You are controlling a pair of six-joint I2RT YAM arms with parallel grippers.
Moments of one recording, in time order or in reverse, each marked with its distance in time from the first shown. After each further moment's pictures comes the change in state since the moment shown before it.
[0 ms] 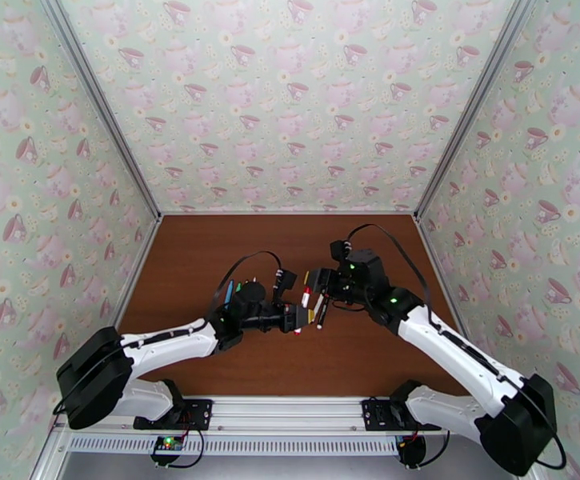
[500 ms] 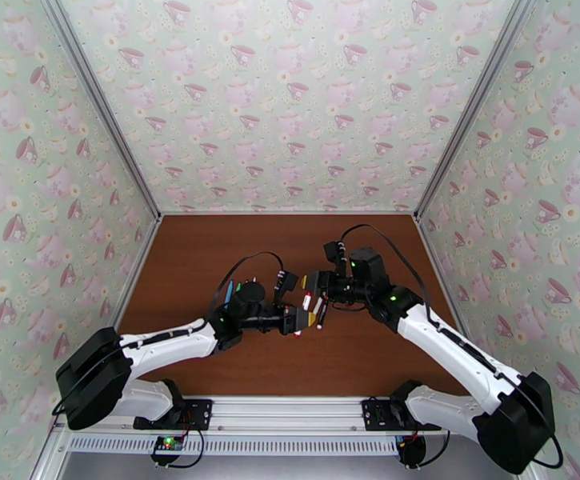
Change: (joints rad) left arm 0.000 0.000 0.000 -0.006 0.031 0.010; right arm -0.002 0.043 0.000 0.035 -0.149 -0.013
